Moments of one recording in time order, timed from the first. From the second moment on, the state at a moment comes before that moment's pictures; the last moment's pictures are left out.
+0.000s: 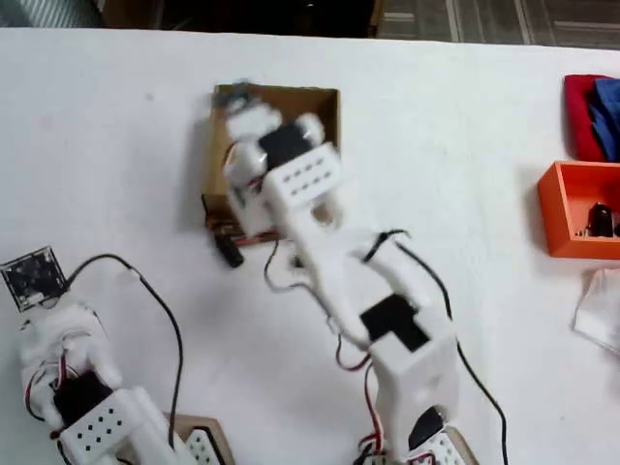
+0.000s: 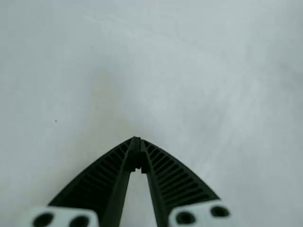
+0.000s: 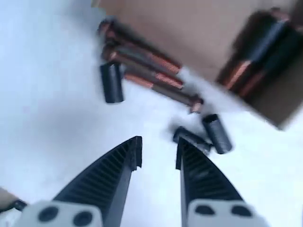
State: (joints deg) left arm -49.1 -90.5 95.4 43.5 -10.7; right arm -39.9 21.2 -20.9 89.8 0.3
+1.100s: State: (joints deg) left arm -47.8 -90.5 95.7 42.6 -10.5; right arm -45.7 36.4 -13.4 64.4 0.3
